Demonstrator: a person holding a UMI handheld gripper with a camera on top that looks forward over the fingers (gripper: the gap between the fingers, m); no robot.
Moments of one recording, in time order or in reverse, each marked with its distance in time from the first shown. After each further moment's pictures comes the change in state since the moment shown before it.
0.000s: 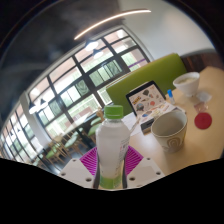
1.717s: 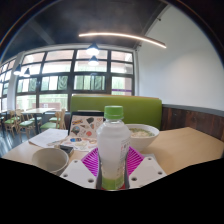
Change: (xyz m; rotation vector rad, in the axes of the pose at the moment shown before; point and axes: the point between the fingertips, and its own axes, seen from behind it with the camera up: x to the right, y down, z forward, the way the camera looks) arm 0.290 -0.171 -0.002 0.192 0.334 -0.522
